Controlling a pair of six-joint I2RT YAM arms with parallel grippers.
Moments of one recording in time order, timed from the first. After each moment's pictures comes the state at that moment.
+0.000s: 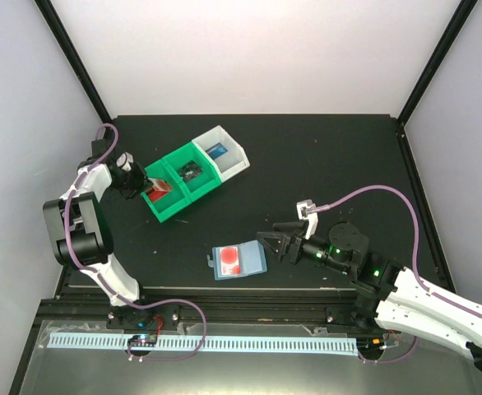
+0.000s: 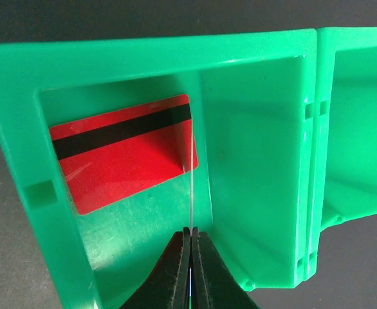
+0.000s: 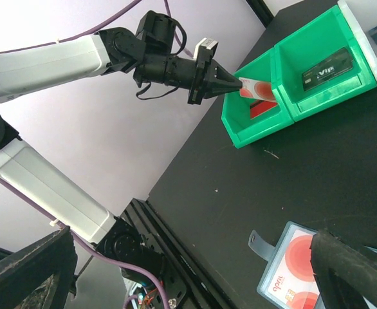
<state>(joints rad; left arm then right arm) 0.28 1.73 1.20 -0.65 0.50 -0.44 1.01 0.67 0.53 -0.03 -0.08 0.76</state>
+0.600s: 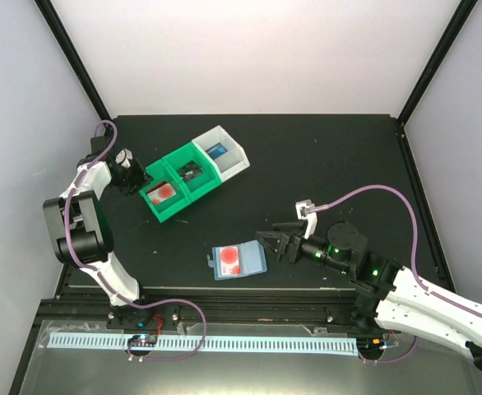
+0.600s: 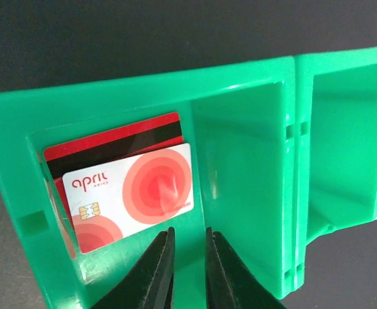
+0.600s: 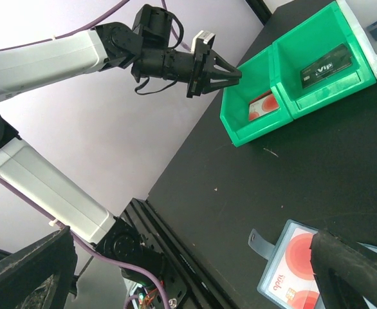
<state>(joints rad) 0.28 1.75 1.23 -0.64 0.50 -0.44 1.01 0.68 0.53 -0.03 -0.08 0.77</state>
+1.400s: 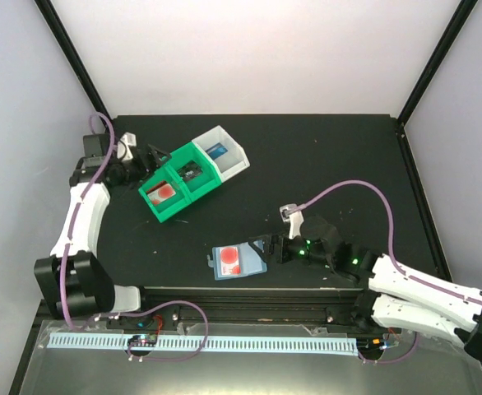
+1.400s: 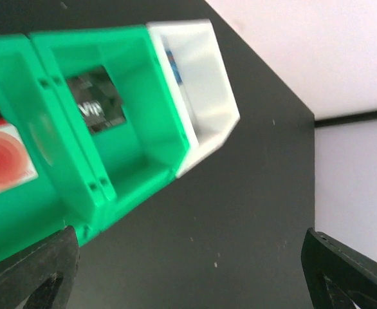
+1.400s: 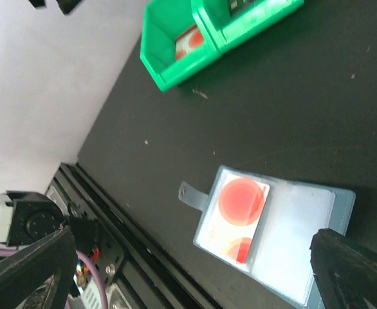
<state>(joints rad) 0.21 1.37 1.16 -0.60 0.67 -0.52 1.01 0.85 0.59 -0.19 -0.04 0.76</state>
